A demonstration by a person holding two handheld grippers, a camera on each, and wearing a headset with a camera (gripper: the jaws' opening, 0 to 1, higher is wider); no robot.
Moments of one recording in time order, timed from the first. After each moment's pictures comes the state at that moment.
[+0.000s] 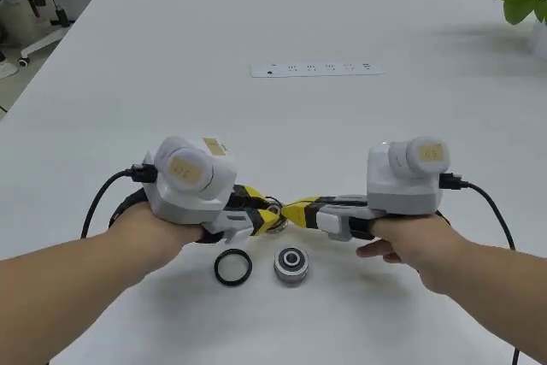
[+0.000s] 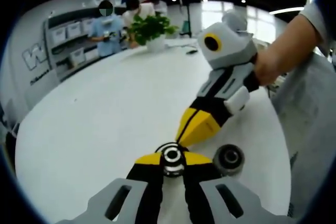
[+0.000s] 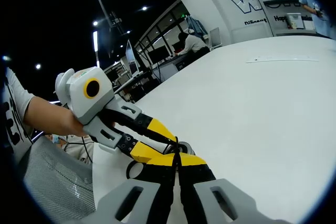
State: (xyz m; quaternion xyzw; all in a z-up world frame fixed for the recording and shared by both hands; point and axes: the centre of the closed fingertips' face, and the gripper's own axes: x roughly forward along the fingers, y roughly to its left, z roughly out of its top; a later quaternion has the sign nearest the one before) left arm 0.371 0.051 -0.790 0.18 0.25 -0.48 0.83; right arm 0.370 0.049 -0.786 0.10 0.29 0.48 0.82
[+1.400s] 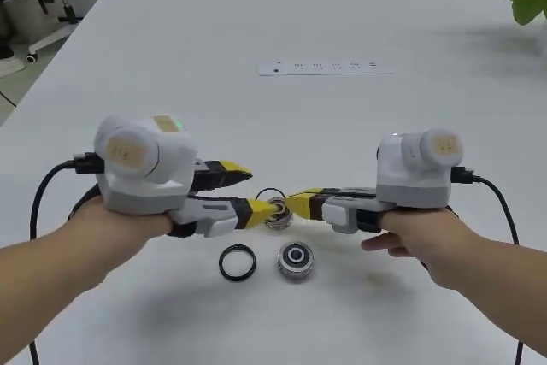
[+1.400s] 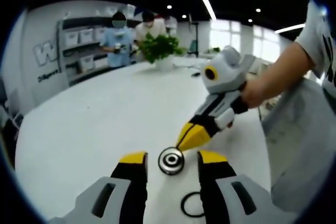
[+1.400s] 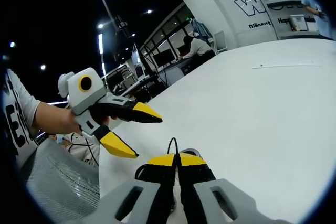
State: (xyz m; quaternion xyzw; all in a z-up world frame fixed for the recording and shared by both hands) left arm 0.352 0.073 -0.738 0.11 0.20 -0.47 0.85; right arm 0.365 0.054 -0.769 0.11 0.27 0.50 0.81
